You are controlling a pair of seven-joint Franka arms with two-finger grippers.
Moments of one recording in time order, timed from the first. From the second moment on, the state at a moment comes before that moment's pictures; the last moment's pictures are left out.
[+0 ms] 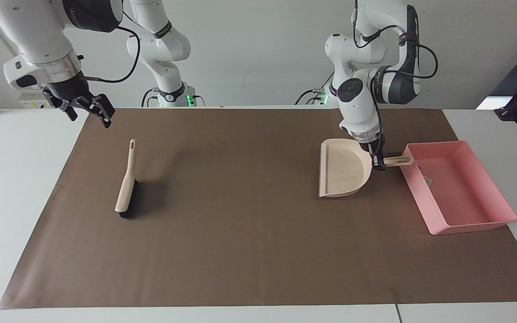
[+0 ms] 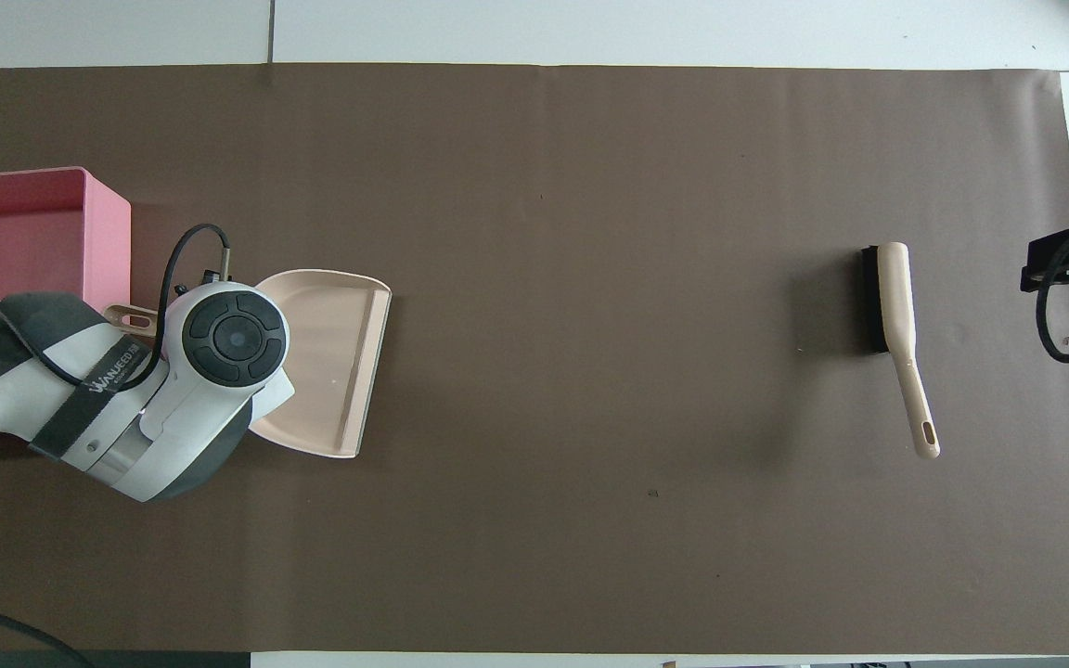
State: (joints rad) left arm -0.34 0.01 -0.03 -2.20 0.67 2.08 1.11; right arm -0.03 -0.04 -0.02 -1.62 -0.07 1.55 0.16
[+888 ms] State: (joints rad) left arm -0.36 0.06 -0.03 -2.26 0.64 2.18 0.99; right arm -0.03 -0.04 0.00 -1.55 -0.01 1.45 0.13
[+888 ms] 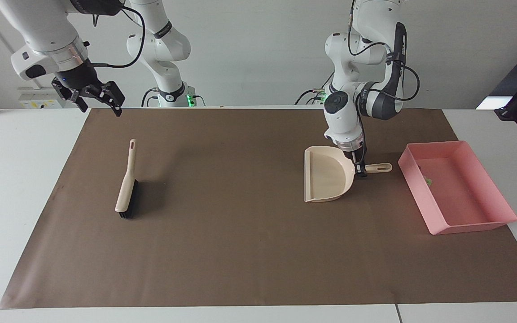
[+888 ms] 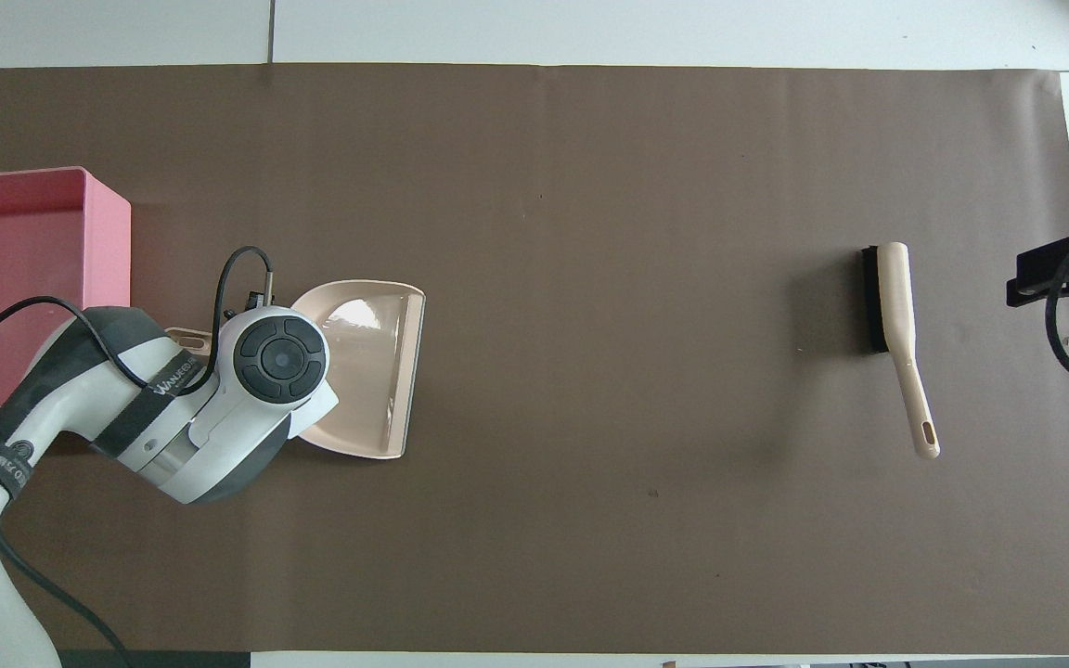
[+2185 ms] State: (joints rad) left arm -0.16 -0.15 0.00 -2.25 0.34 2.09 0.44; right arm -0.03 -0.03 0.00 -1.56 -0.01 1.49 0.05
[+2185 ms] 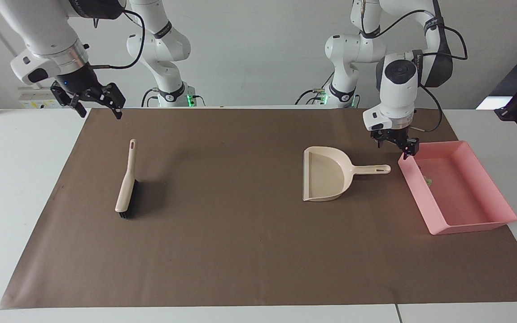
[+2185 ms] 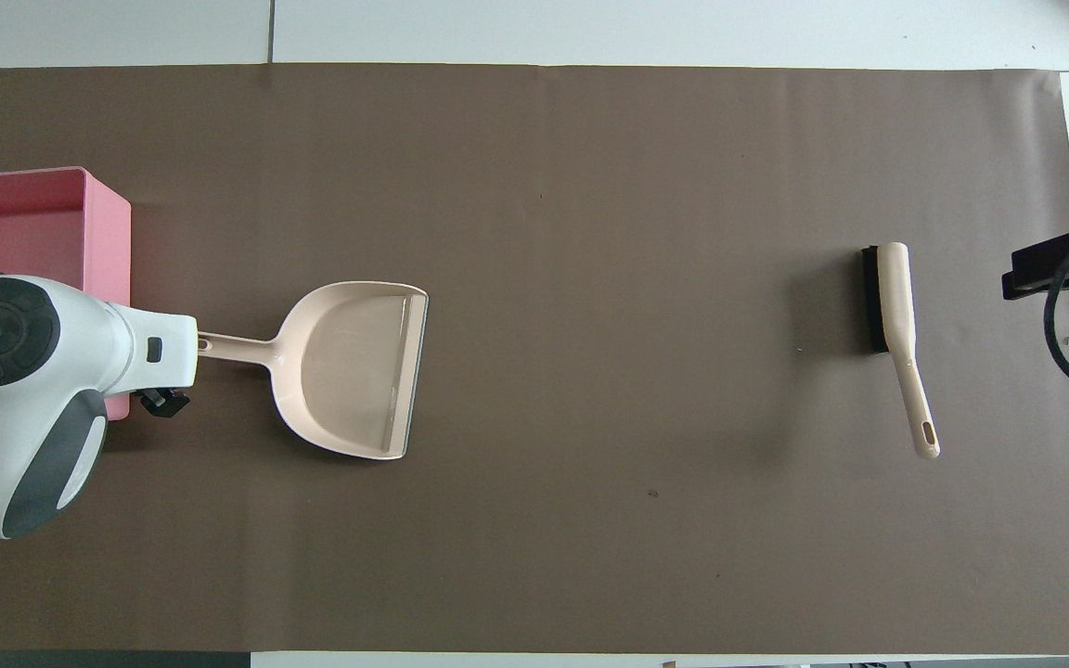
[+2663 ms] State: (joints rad) left arm -0.03 -0.13 0.01 -2.02 0.05 2.01 0.21; right arm -0.03 -0.03 0.00 -1.56 -0.01 1.49 0.05
